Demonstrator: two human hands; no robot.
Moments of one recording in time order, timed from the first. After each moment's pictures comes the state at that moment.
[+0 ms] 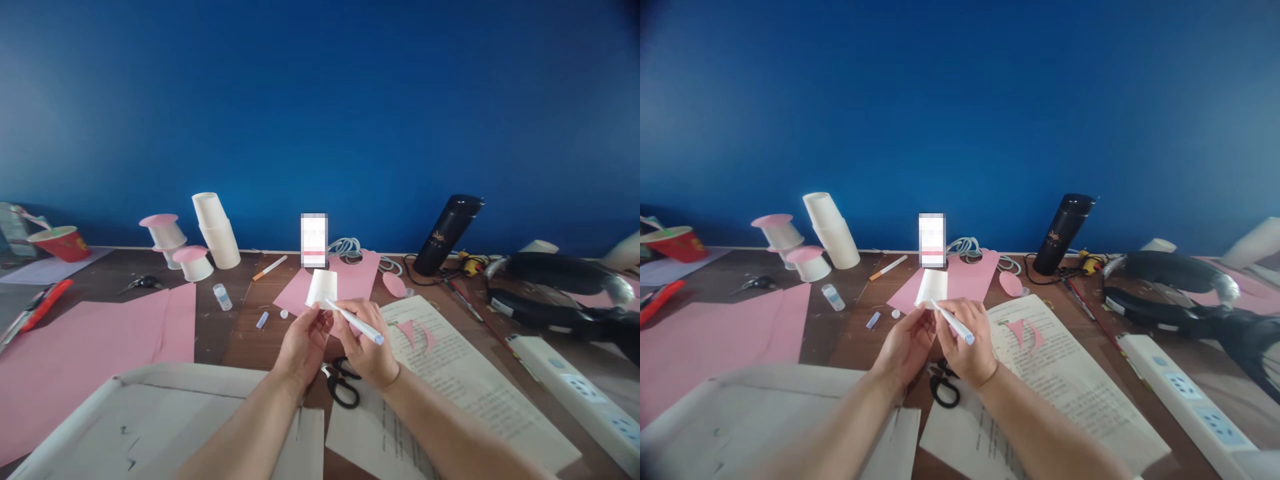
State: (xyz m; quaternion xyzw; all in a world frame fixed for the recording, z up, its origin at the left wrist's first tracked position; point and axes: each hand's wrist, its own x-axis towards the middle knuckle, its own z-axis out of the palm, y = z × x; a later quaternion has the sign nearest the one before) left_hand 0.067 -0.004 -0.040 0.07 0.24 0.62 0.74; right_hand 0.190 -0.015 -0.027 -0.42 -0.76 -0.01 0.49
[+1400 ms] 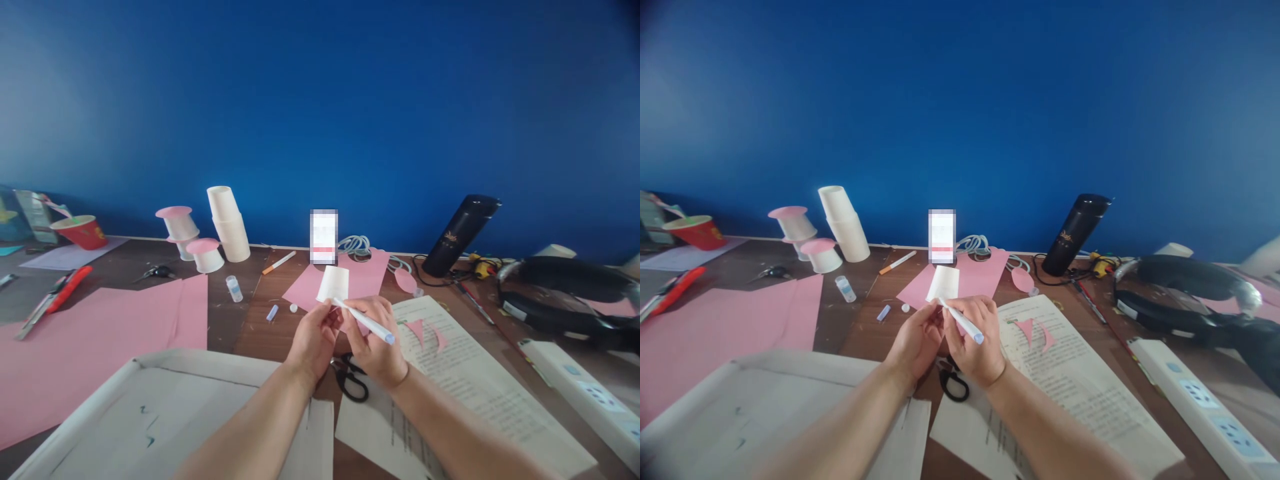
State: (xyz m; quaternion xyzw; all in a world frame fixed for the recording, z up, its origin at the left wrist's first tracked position) left_hand 0.069 -0.006 -0.042 0.09 0.24 0.62 0.75; right_hand 0.184 -0.017 -0.028 -0.41 -0.77 -0.03 0.49
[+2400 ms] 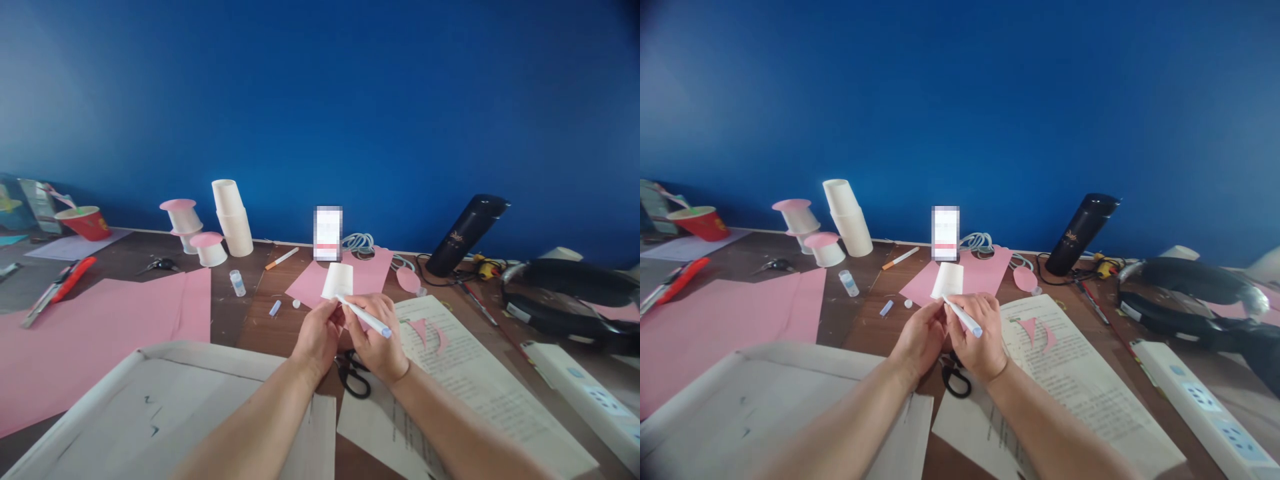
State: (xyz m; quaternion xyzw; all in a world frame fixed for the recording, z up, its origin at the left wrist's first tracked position) left_hand 0.073 -0.004 -0.043 0.14 0.24 0.61 0.74; right_hand 0.182 -0.013 -0.029 -0.41 -0.78 -0.05 0.47
